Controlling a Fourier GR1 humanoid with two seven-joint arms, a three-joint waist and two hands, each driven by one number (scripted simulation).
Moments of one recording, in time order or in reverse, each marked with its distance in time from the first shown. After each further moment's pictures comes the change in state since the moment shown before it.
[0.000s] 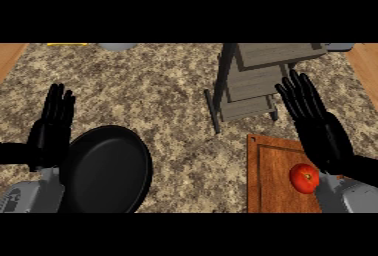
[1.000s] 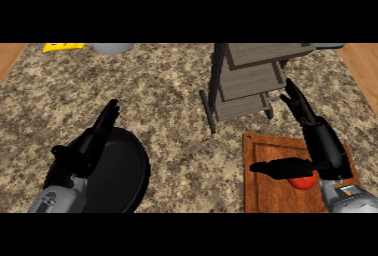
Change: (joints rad) left arm 0.014 0.003 -0.236 0.037 -0.211 -0.088 0.048; right arm 0.026 -0.095 0.105 -0.057 0.402 -0.283 0.288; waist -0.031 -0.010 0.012
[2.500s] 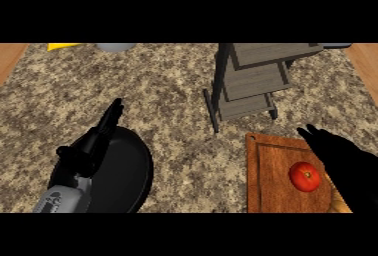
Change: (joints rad) left arm 0.000 -0.039 0.013 -0.023 -0.045 -0.013 0.015; right arm -0.060 -0.483 0.222 -0.464 0.269 0.567 0.987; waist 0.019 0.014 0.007
